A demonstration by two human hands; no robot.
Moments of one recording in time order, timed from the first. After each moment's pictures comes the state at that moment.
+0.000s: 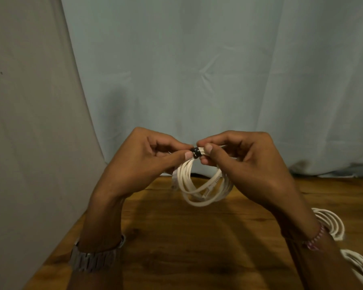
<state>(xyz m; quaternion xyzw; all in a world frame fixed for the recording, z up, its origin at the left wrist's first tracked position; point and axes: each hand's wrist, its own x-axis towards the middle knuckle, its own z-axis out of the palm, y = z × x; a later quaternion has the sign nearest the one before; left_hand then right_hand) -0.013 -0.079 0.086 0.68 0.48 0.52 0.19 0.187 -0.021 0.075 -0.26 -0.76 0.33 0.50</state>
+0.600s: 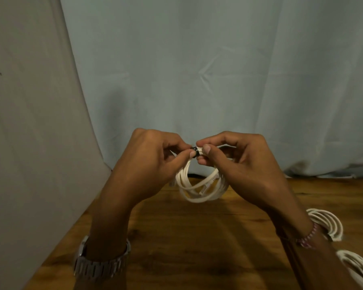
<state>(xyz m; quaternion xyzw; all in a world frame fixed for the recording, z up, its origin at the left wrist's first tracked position) -0.007 -0.074 0.083 0.73 0.51 0.45 -0.07 0.183 -0.018 0.072 -0.26 -0.76 0.34 0.50</state>
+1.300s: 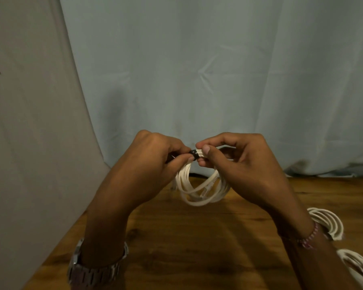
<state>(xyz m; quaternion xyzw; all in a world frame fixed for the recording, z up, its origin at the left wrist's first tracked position) -0.002 -0.083 0.089 0.76 0.52 0.37 -0.11 0.182 -0.019 0.072 -0.28 -0.76 0.34 0.48</state>
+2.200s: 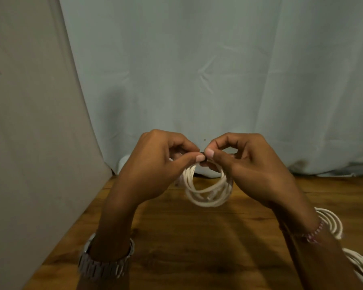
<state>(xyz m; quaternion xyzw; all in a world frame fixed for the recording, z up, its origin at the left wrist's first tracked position) 0.006 -0.074 0.084 0.72 0.53 0.44 0.03 0.193 -0.014 0.074 -0.31 -0.77 0.34 0.43</state>
